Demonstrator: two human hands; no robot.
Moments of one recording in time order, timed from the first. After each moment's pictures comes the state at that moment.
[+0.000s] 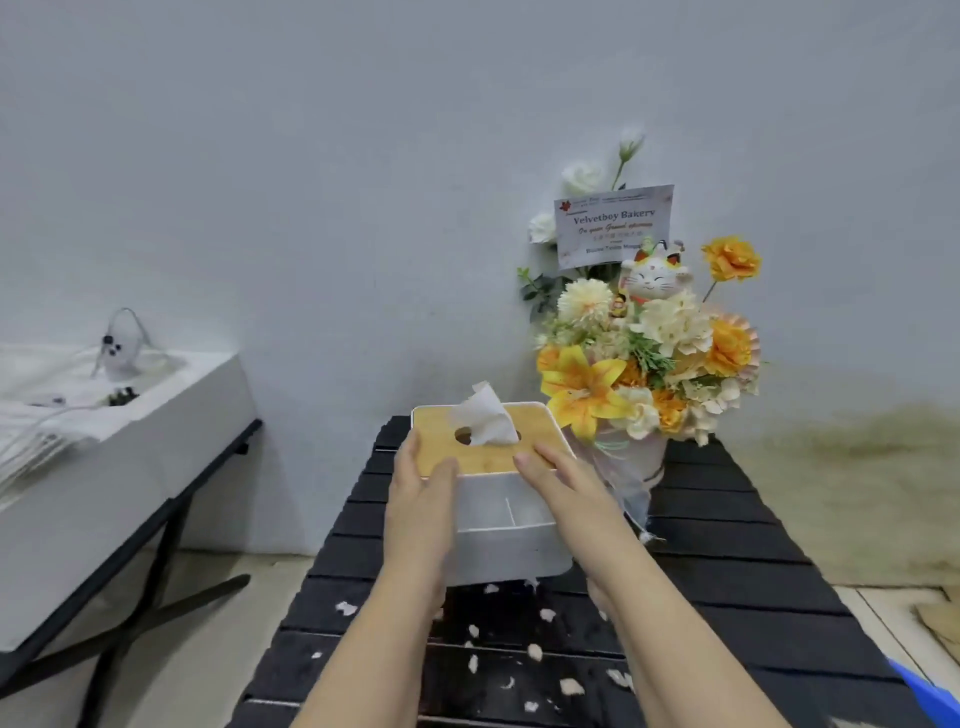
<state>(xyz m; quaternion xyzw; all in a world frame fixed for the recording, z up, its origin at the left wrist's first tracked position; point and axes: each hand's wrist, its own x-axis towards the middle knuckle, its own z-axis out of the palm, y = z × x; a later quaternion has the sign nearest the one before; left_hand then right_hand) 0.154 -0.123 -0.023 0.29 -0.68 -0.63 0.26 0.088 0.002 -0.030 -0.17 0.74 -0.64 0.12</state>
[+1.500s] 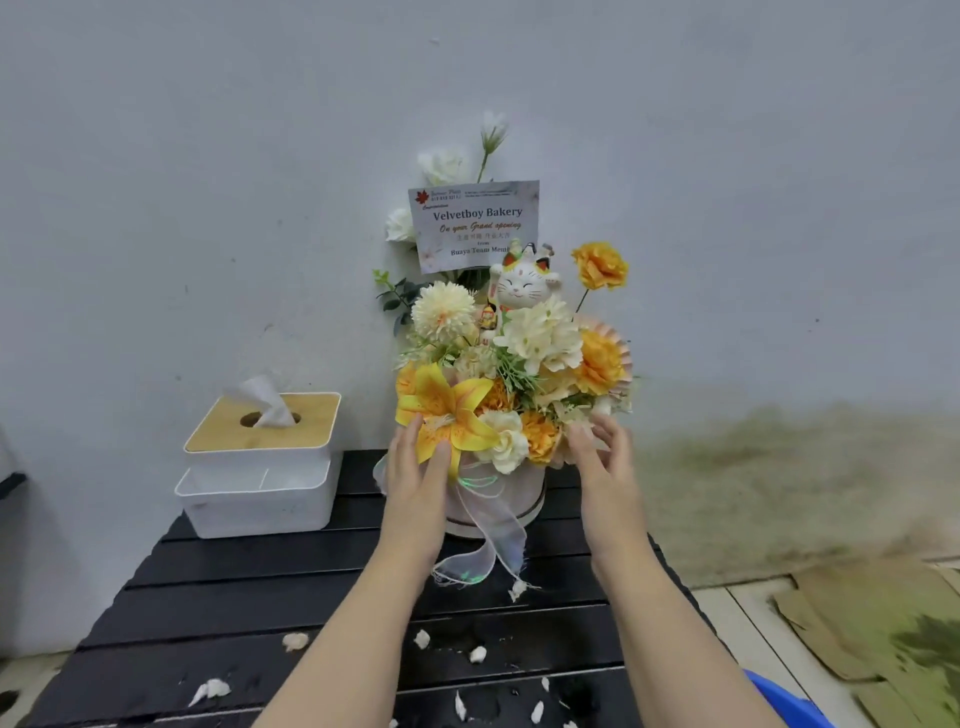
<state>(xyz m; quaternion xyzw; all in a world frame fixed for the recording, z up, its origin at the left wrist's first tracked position) -0.005 -0.062 -0.068 0.09 -0.73 -0.63 0.24 -0.049 0.095 -0.061 -0.07 0.70 -0.71 -0.11</state>
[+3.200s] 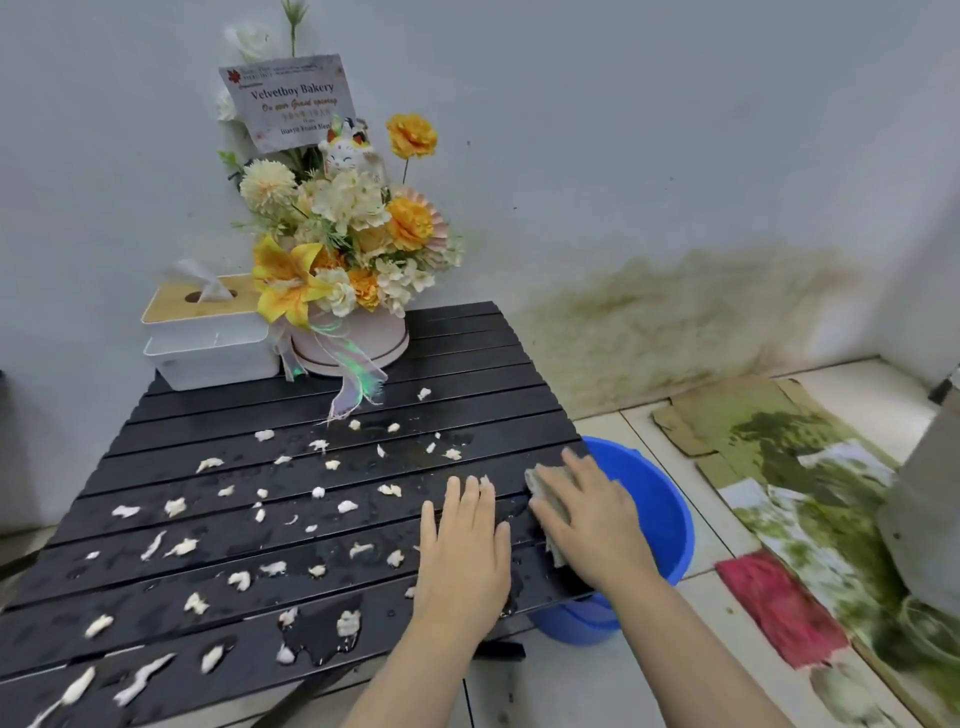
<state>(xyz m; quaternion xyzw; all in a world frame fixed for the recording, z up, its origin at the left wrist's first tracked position) 0.207 0.109 -0.154 0.01 -0.99 -0.14 0.05 0.162 0.254 -0.142 -0.10 0.97 -0.21 -0.04</state>
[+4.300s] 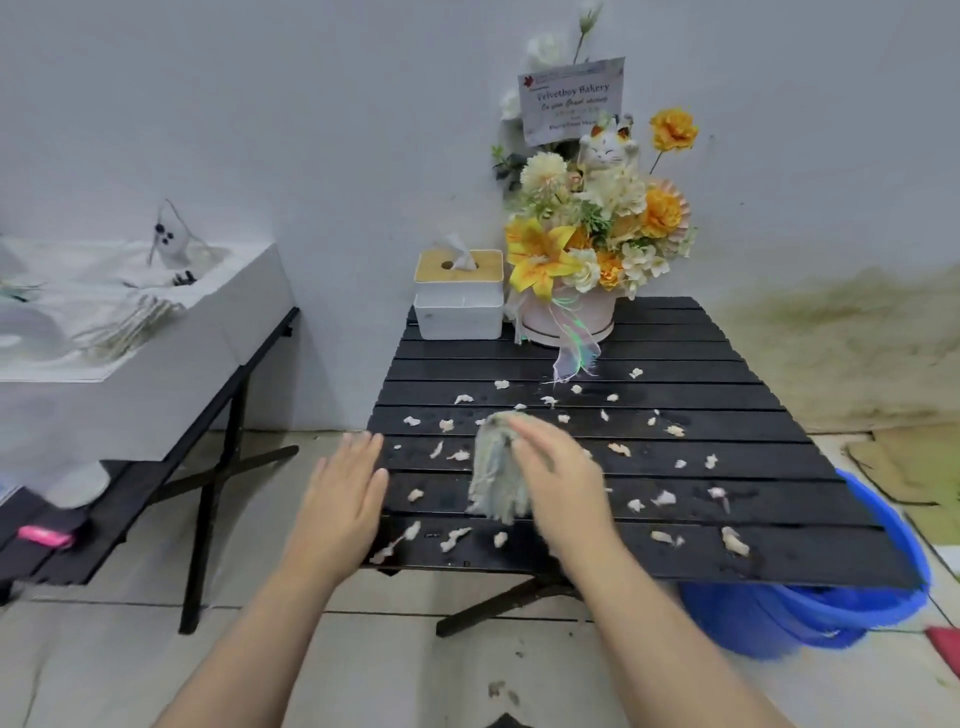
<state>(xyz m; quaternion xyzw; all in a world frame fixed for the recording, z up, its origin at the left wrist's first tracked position) 0.361 -0.194 -0.111 0.18 -0.95 -0.21 0.14 0.275 0.009 -0.075 -0.21 0.78 -0.60 0.00</state>
